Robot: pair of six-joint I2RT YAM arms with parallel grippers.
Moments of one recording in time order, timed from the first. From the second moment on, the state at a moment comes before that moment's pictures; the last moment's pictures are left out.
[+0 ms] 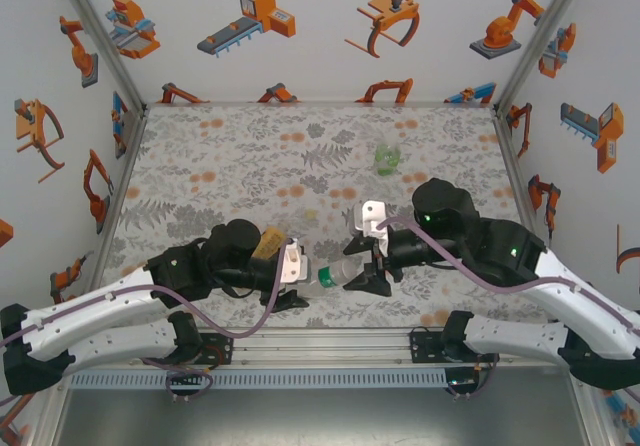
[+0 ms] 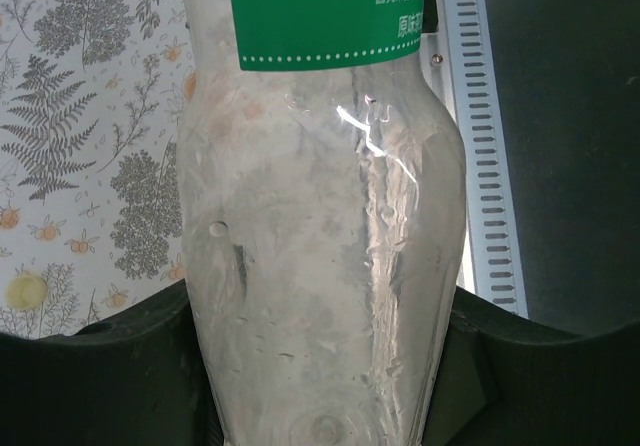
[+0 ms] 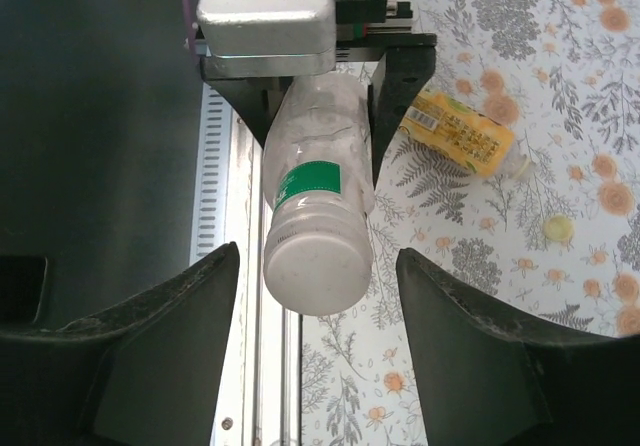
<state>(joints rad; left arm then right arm) -1.17 0.86 0.81 -0.46 0.39 0.31 1.07 0.94 1.29 -0.83 -0.50 -0.26</state>
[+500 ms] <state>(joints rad) -1.17 0.87 0.82 -0.47 0.39 0.31 1.07 0.89 1.22 -0.75 -0.47 -0.16</state>
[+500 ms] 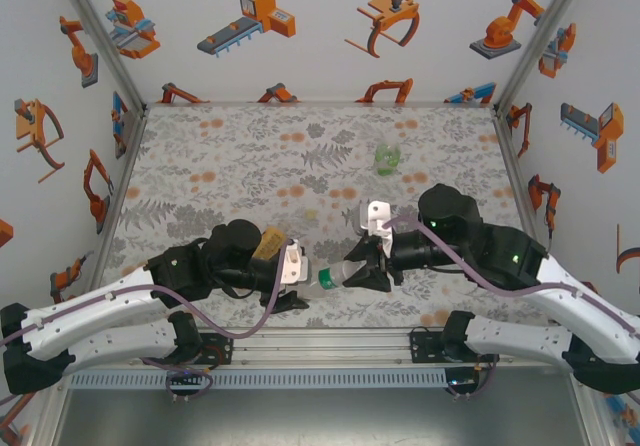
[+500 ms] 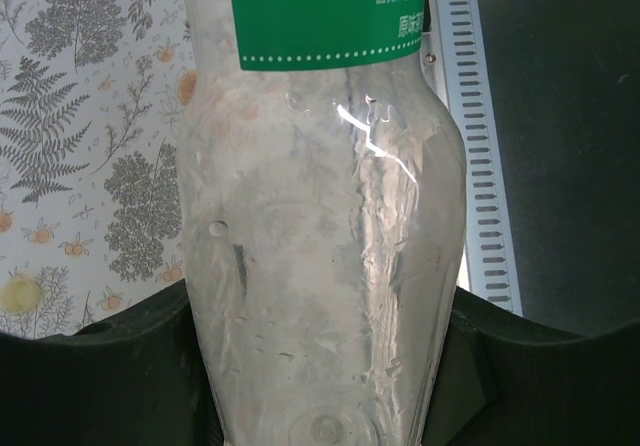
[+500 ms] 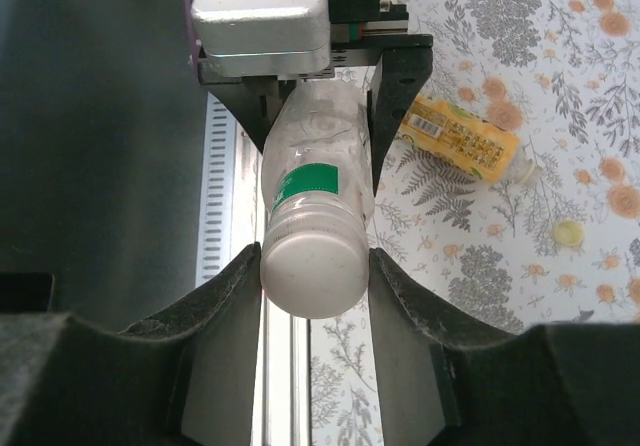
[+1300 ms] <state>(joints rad) -1.17 0.87 0.82 -0.53 0.23 0.33 1.07 0.97 1.23 -0.83 -0.07 1.00</state>
